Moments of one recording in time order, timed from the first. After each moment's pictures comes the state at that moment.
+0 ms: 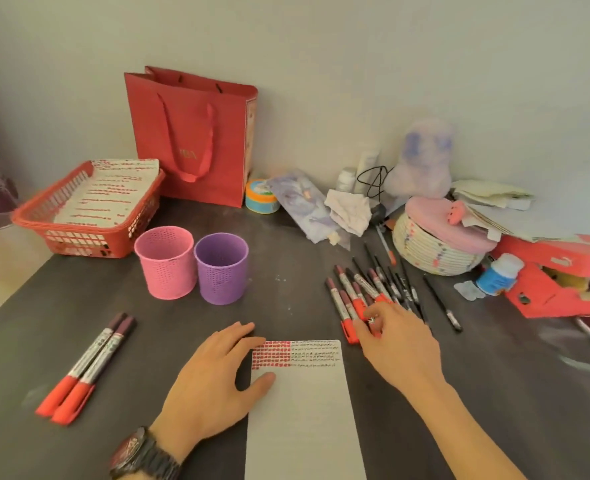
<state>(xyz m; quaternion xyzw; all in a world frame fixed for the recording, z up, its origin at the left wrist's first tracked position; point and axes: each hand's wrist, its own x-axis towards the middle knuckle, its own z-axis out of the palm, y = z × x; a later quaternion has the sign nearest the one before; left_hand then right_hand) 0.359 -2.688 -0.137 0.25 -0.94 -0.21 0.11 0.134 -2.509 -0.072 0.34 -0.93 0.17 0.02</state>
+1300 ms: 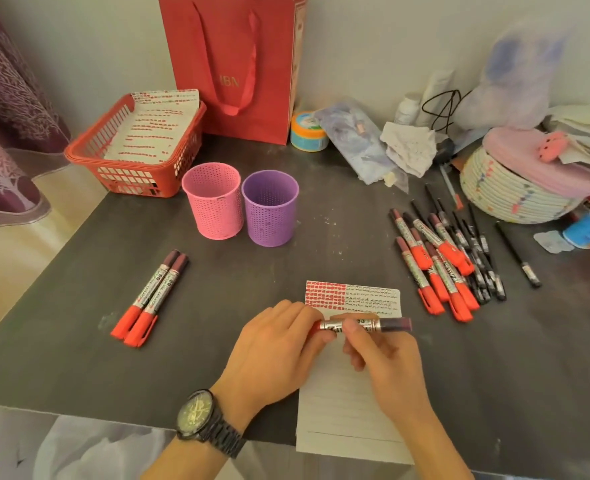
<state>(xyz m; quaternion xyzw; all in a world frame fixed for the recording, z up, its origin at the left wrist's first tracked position) 0.372 -2.651 -0.130 0.16 -0.94 -0.15 0.27 0.256 -2.520 -0.111 0.28 -0.67 0.64 -0.27</state>
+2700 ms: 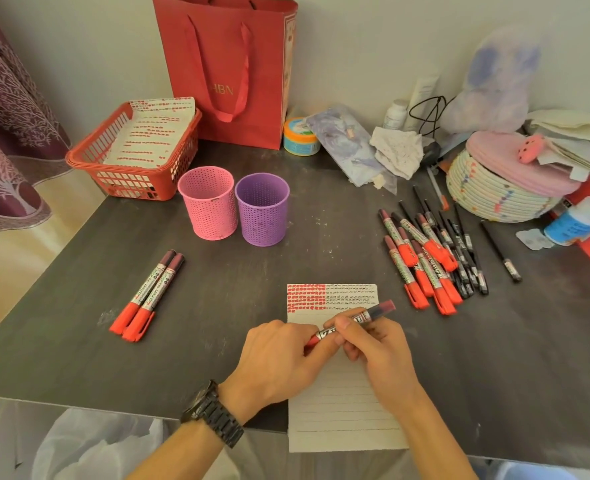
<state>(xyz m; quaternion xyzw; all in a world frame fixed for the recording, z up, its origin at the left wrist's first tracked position) 0.366 -2.633 -0.131 0.24 -0.93 -0.25 0.13 0.239 -2.514 -0.127 0.30 -0.61 0.65 -0.34</state>
